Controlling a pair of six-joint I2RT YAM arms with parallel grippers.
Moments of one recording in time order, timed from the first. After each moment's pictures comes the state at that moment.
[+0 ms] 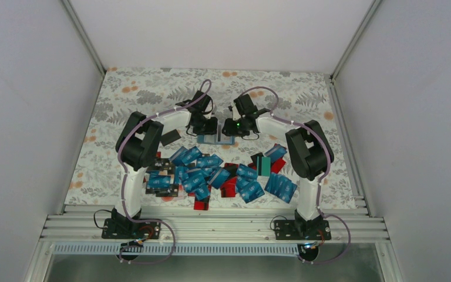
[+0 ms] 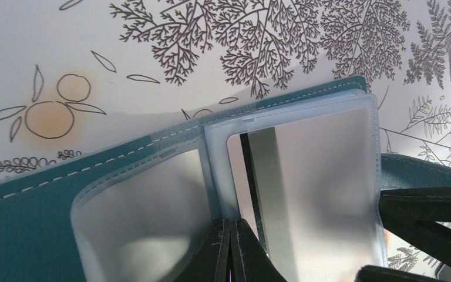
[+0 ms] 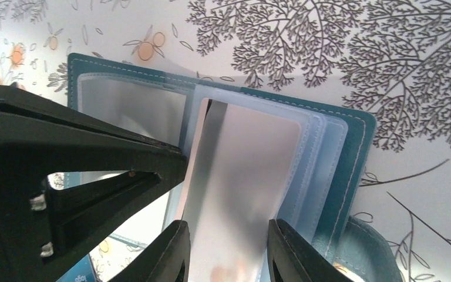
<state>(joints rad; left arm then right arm) -0.51 2.14 1.49 -0.46 0.34 -0.43 0.52 1.99 1.32 -0.37 -0.28 0.44</state>
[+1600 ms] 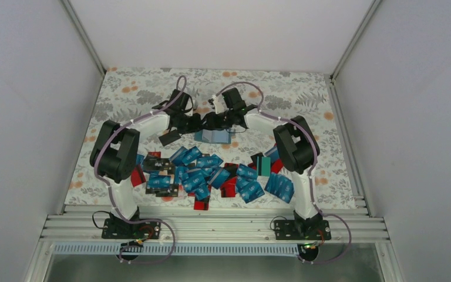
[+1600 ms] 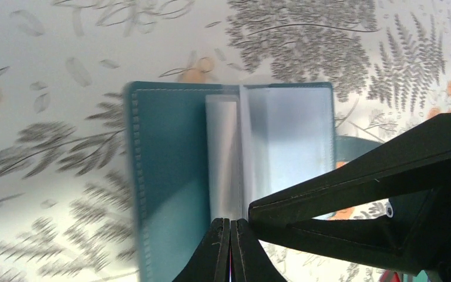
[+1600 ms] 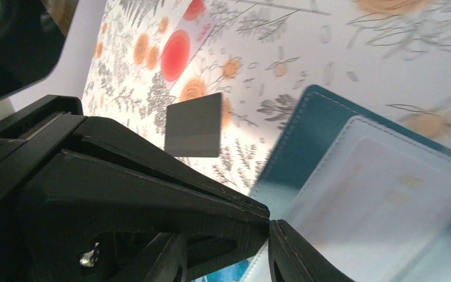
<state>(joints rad) -0.40 1.90 1.27 -0.38 0.39 -0.49 0.56 2.12 1.49 -0.20 -0.67 0.45</state>
